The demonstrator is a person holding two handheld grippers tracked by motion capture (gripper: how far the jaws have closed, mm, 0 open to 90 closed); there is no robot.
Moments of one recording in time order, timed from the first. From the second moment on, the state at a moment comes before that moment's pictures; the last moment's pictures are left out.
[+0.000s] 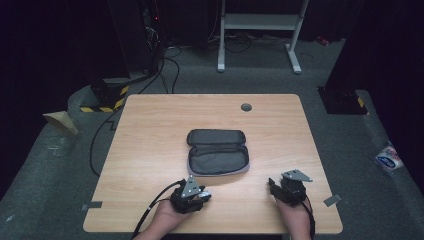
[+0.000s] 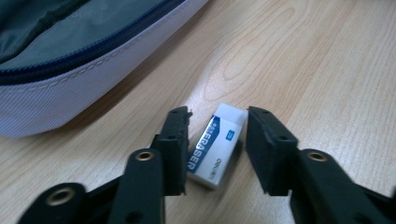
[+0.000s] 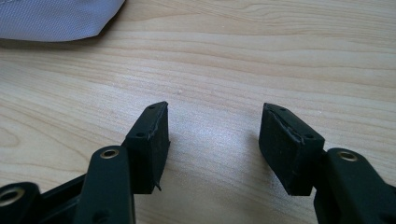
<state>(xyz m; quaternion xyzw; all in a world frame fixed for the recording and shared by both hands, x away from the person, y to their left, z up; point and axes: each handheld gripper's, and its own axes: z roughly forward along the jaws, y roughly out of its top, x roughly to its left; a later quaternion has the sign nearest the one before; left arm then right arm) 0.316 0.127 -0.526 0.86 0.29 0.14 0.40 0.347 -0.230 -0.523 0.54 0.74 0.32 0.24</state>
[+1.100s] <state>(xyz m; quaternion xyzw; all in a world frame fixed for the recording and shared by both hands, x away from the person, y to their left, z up) 0.315 0.132 -0.525 0.85 0.30 0.14 0.41 0.346 -0.230 -0.523 0.54 0.74 0.32 0.24</state>
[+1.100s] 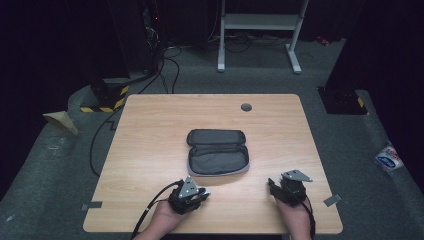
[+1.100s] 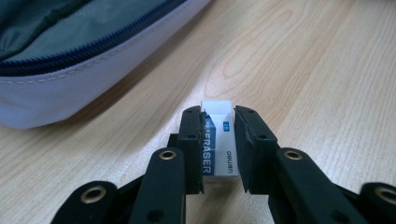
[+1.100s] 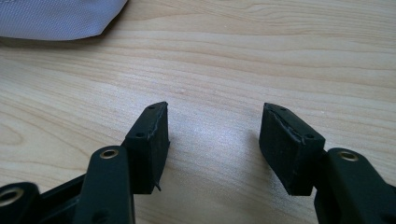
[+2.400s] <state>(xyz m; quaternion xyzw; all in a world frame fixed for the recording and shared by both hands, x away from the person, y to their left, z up) 0.333 0.162 -0.465 0.78 0.36 0.19 0.48 0.346 -0.230 -0.523 0.53 0.74 0.32 0.24</state>
